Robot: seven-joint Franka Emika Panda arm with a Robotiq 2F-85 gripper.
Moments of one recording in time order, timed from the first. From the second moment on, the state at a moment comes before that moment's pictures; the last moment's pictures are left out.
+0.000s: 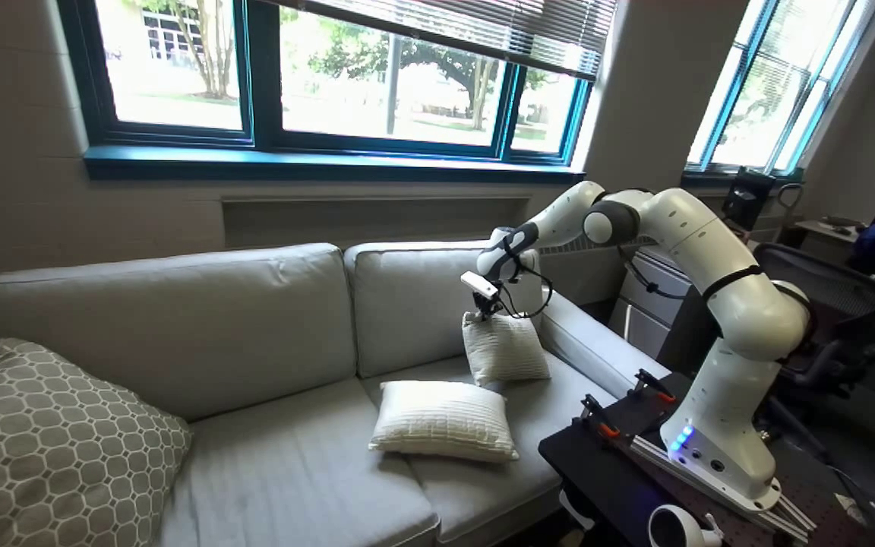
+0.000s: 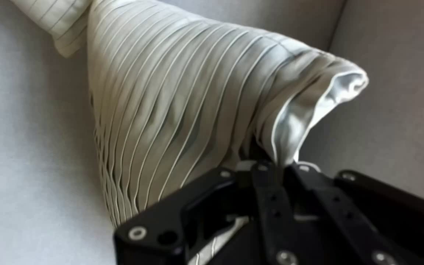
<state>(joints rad) 0.20 1.02 -0.21 -1.47 0.27 2.55 1.28</state>
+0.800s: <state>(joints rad) 0.39 0.68 -0.40 -2.11 0.35 3.17 1.74</state>
